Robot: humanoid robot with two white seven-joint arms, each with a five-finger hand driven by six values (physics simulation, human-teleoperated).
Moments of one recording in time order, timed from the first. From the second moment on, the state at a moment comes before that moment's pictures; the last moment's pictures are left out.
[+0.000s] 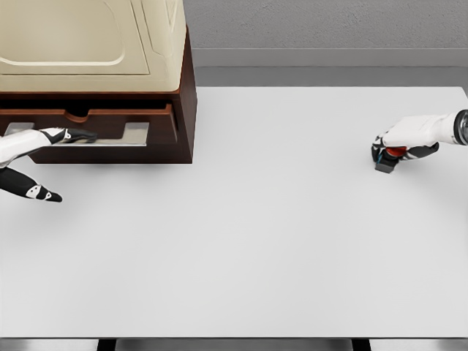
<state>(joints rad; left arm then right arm) -0.54 1.24 -0.81 -1.53 0.36 -0.61 -0.35 -1.27 -0.85 1.61 -0.96 0.28 -0.61 0.33</state>
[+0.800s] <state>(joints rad) -0.53 1.29 -0.81 -1.60 0.36 -0.61 -0.36 -1.27 -0.86 1.46 -1.19 0.23 -0.61 0.32</state>
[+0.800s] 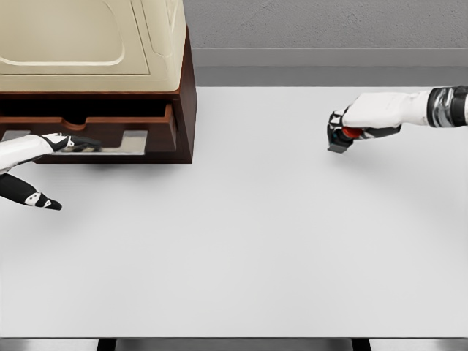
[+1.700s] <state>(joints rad) -0.49 1.37 -0.81 -1.67 0.40 -0.61 -0.36 -1.38 -0.77 1.42 -1.31 0.12 -0.61 0.32</state>
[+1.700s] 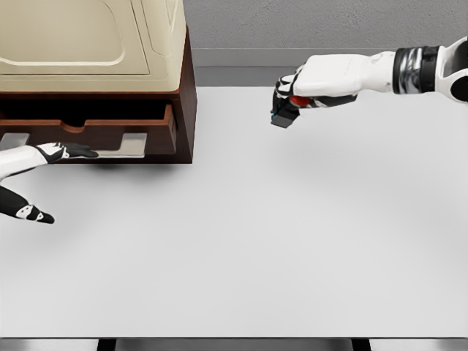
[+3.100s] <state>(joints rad) -0.50 1.36 -0.80 -1.63 0.44 -0.61 -0.35 -1.46 -0.62 1.38 -1.36 0.05 -0.61 0.32</state>
